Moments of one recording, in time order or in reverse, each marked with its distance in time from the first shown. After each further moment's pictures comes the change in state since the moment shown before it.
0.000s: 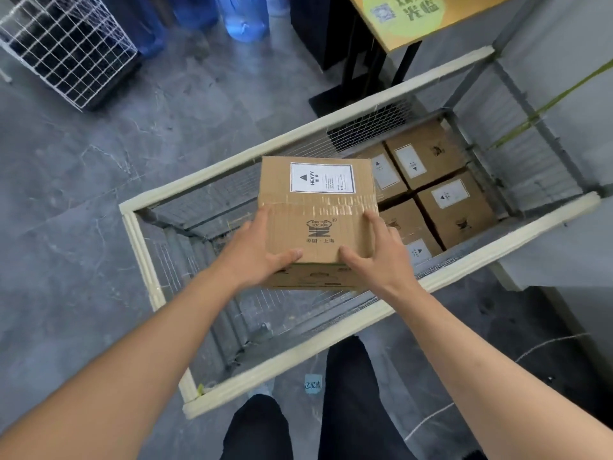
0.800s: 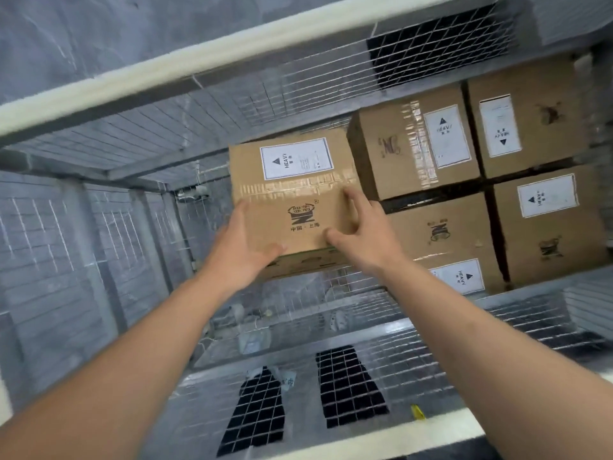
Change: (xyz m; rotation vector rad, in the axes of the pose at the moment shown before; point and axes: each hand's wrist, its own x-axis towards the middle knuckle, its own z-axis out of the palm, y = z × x) left_hand 0.200 -0.109 0.158 -0.355 0.062 -0.389; right_hand 0.258 0.139 0.128 -0.055 -0.357 0.020
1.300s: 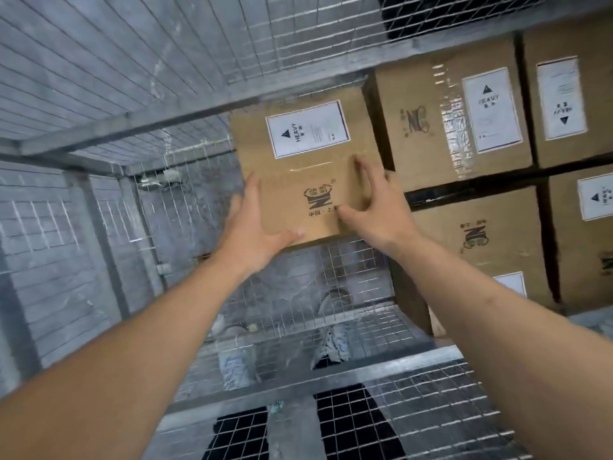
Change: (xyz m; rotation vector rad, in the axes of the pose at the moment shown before) left_hand 0.117 -0.047 0.079 -0.023 0.077 0.051; right_hand 0.108 0.076 0.031 -0.050 0.052 -0.025
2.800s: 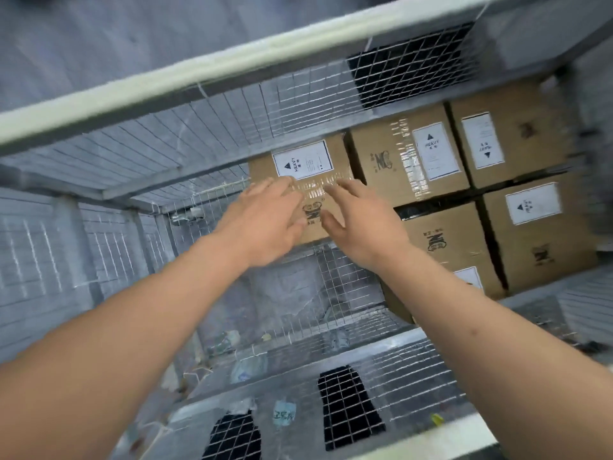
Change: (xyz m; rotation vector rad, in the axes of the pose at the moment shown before) left_hand -0.080 0.112 -0.098 0.862 -0.099 0.572; right_hand -0.108 -0.124 -0.050 -0.566 0.073 -0.291
